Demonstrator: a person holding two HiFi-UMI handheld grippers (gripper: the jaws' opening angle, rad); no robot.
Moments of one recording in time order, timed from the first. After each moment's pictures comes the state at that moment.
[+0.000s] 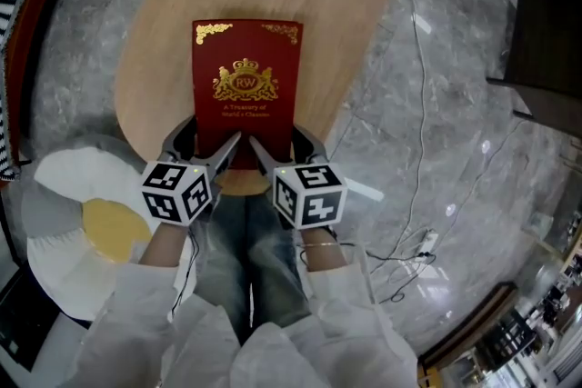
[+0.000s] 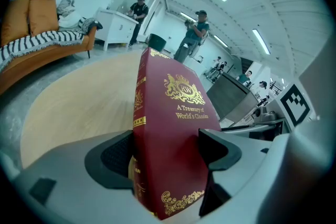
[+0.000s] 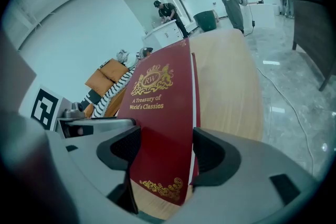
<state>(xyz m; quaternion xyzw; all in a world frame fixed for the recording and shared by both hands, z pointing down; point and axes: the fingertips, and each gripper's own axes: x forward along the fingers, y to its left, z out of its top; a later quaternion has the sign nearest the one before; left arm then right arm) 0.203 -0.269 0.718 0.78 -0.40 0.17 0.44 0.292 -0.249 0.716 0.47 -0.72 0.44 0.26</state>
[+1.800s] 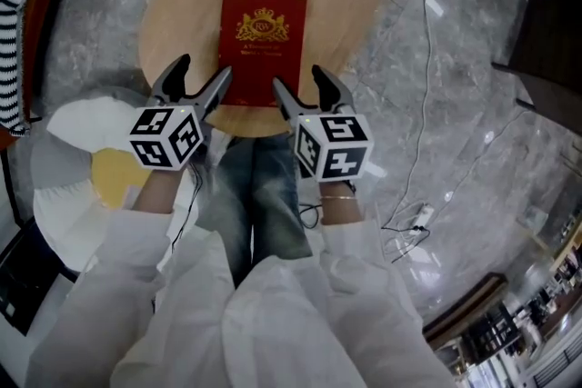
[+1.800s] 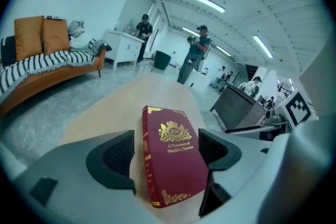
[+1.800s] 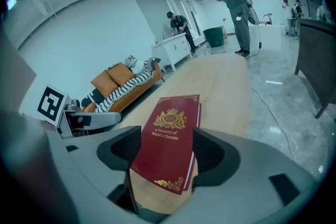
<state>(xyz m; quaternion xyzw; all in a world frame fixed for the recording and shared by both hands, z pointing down) 0.152 -0.283 0.638 0.78 -0.47 0.13 0.40 0.302 -0.261 0.629 0.48 -0.75 0.36 0.26</state>
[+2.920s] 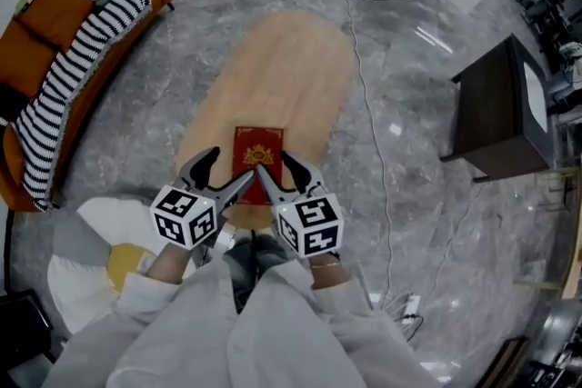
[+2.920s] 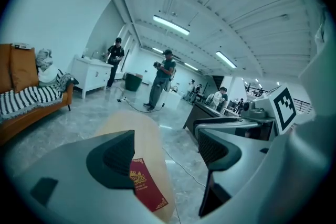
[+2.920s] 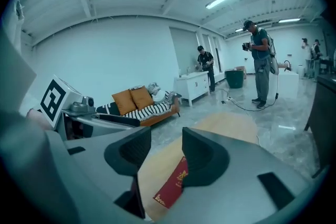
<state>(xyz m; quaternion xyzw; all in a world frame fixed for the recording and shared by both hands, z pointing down) 0.170 -0.277 0.343 0.88 -0.38 0.05 0.29 0.232 -0.278 0.333 0.46 -0.85 0.18 0.20</state>
